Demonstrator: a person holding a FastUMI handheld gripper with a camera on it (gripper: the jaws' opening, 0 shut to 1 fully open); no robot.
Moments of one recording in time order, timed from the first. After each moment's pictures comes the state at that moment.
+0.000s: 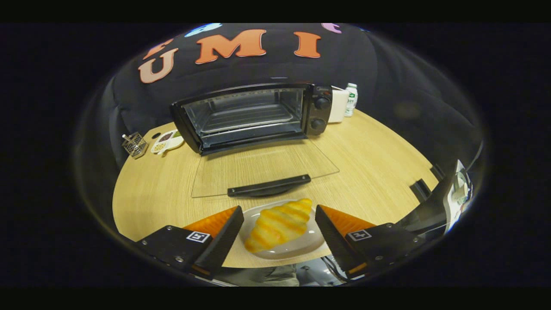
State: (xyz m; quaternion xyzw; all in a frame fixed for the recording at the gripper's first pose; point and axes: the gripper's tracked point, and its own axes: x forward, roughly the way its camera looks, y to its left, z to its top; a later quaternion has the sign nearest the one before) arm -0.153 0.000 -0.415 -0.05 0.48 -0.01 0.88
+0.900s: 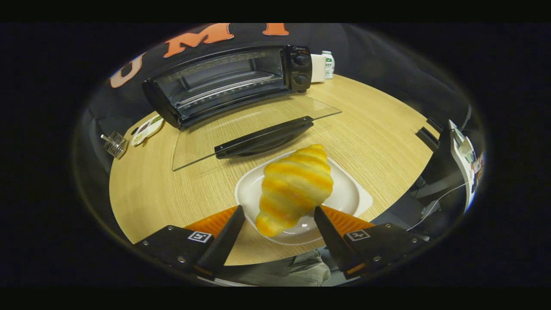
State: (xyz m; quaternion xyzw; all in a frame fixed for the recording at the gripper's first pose) arm -0.199 0.017 -0.485 0.00 0.55 -0.08 0.83
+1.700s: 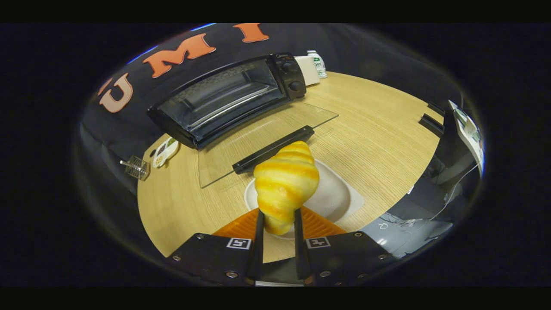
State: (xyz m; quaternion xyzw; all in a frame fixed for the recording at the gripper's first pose) arm -0.191 0.035 -0.443 0.13 0.52 -0.06 0.84
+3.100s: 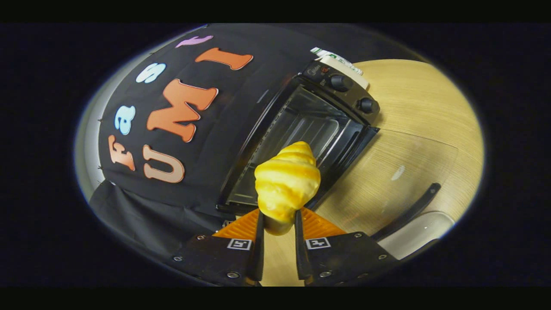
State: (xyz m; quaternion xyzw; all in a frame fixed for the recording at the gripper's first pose) arm 0.018 0.119 -0.410 0.43 0.39 0.06 0.81
